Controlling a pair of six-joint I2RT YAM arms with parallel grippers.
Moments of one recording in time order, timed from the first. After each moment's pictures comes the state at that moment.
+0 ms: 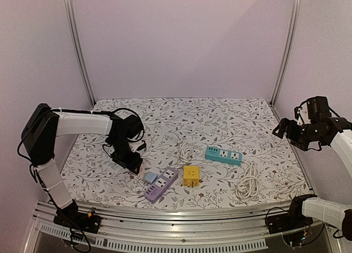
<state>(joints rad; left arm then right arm) -0.63 1.77 1.12 -0.89 0.06 -0.13 0.01 0.92 0.92 -0.87 -0.17 0.44</state>
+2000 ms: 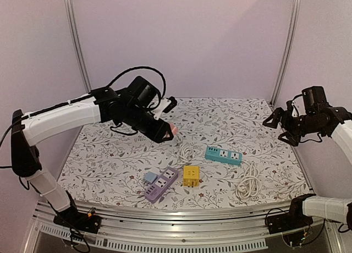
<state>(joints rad) -0.85 1.59 1.42 -0.75 0.08 -0.17 0.11 0.97 1.05 -0.91 -0.33 0.62</state>
